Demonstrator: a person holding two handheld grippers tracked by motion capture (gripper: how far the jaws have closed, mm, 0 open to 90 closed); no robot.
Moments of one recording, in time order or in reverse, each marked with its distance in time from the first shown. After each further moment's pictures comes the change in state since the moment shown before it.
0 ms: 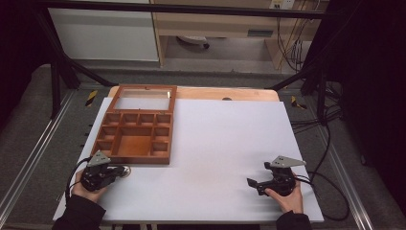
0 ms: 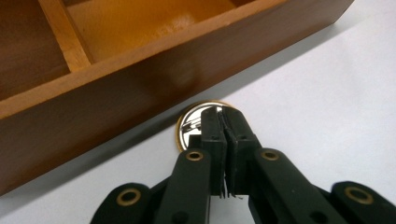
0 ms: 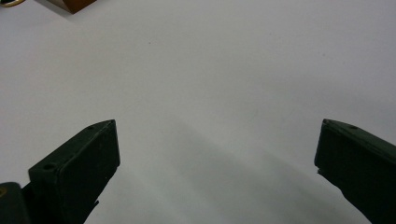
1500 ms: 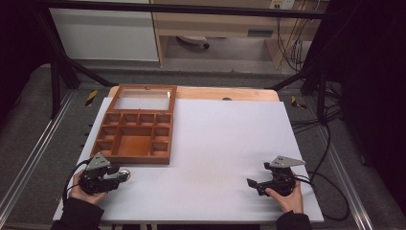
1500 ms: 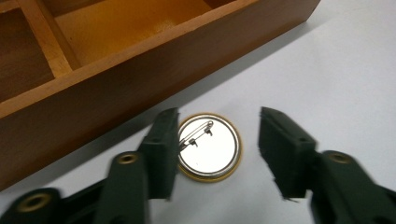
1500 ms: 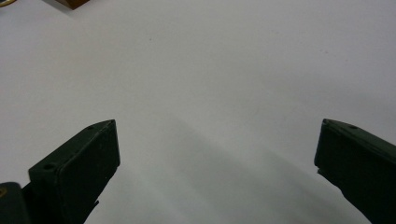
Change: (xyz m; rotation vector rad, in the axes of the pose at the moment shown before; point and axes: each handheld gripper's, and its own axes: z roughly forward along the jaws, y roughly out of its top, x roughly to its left) left arm -0.010 0.001 -0.011 0.000 -0.026 0.036; right arm 0.000 0.000 0.000 0.014 0.005 -0.004
